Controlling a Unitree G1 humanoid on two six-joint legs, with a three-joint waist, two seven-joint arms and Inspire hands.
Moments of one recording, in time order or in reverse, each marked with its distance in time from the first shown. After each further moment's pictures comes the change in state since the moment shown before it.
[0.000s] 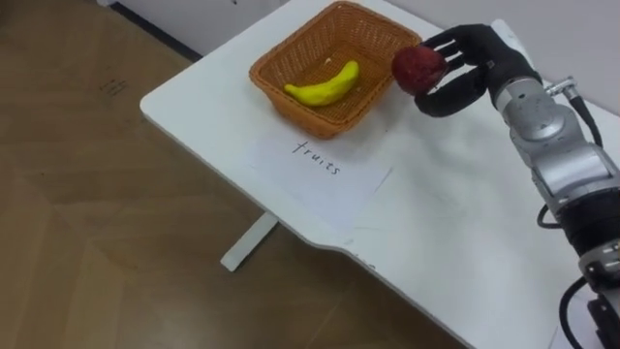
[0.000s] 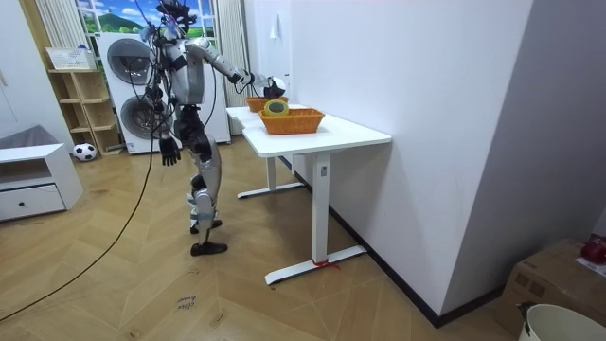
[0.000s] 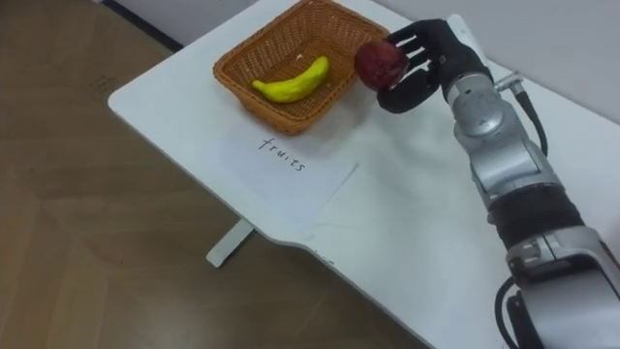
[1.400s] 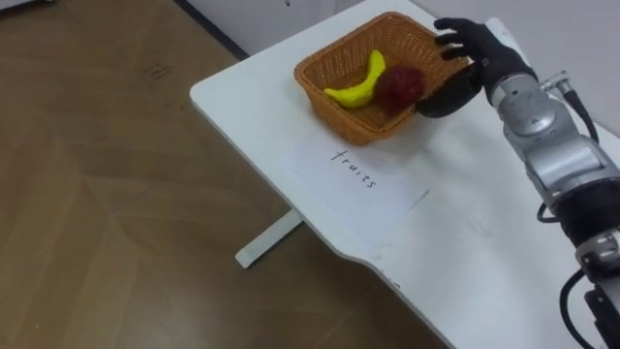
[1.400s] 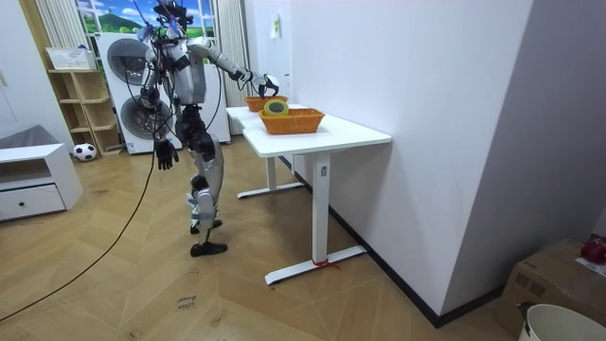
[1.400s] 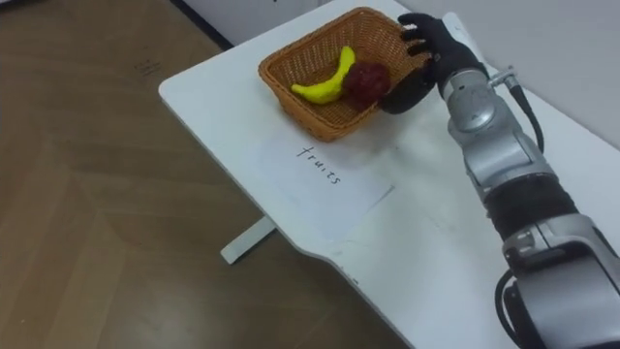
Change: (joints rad) left arm 0.042 0.010 0.004 -0.037 0.011 0.011 -0.049; right arm -0.049 0.001 0.068 0.041 -0.008 0.022 -0.033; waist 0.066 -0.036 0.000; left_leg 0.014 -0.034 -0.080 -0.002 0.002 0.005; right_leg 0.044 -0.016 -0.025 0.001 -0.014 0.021
